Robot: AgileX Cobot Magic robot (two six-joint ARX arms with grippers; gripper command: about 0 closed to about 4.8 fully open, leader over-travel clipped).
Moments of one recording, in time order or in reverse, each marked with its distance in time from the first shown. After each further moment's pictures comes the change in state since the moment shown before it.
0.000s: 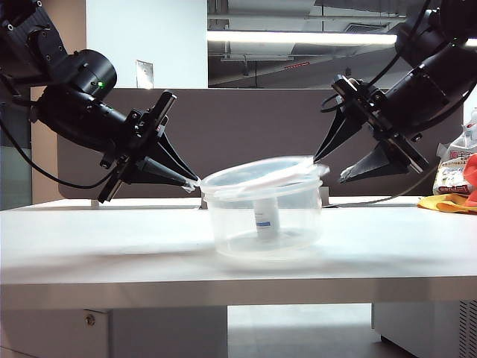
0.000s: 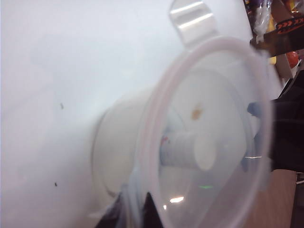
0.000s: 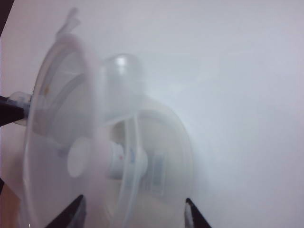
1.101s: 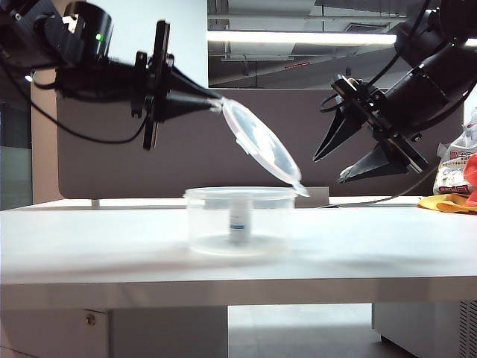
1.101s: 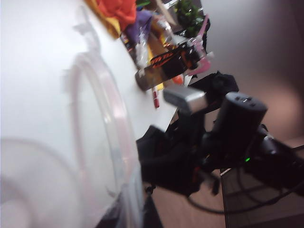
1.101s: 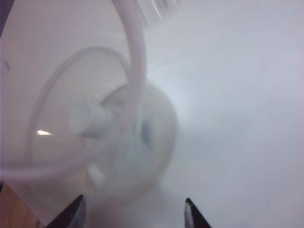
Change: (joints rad) left arm 0.000 0.000 0.088 0.426 0.283 -0.349; right arm 0.000 0.000 0.000 0.000 0.000 -0.004
